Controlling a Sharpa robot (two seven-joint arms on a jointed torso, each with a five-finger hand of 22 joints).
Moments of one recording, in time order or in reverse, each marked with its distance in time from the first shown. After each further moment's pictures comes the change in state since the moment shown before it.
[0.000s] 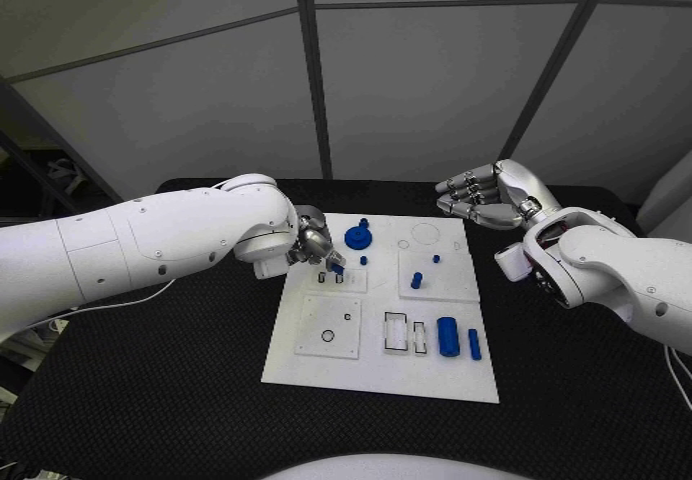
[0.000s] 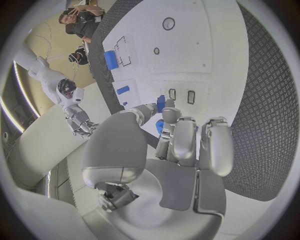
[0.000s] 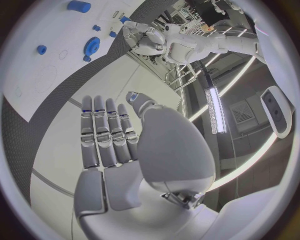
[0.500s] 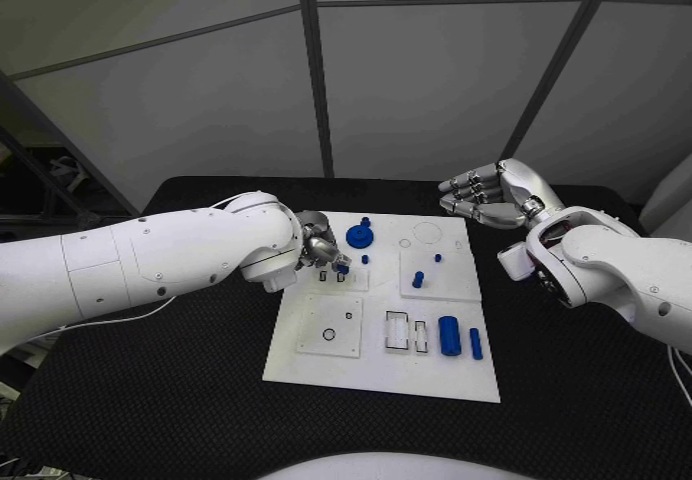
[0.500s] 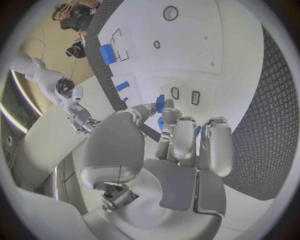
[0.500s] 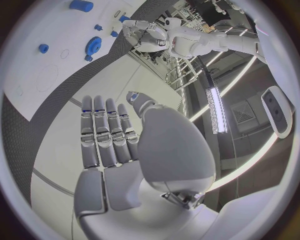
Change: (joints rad) left arm -0.046 -0.022 -0.002 0.069 -0.069 -0.177 0.009; left_hand -0.038 -0.025 0.045 -0.023 0.060 0.004 -0.004 0.035 0.028 0.007 0.007 0.012 0.004 0.000 -0.007 0.000 0.001 0.000 0.000 -0.008 0.000 0.000; right arm 0.000 0.002 0.000 -0.007 0.000 0.001 -0.003; right_hand -0.005 -0.003 0.000 0.000 0.000 0.000 0.000 0.000 0.000 0.000 0.000 0.000 0.000 0.000 0.000 0.000 -0.001 0.000 0.000 0.000 0.000 -0.001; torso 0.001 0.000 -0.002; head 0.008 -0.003
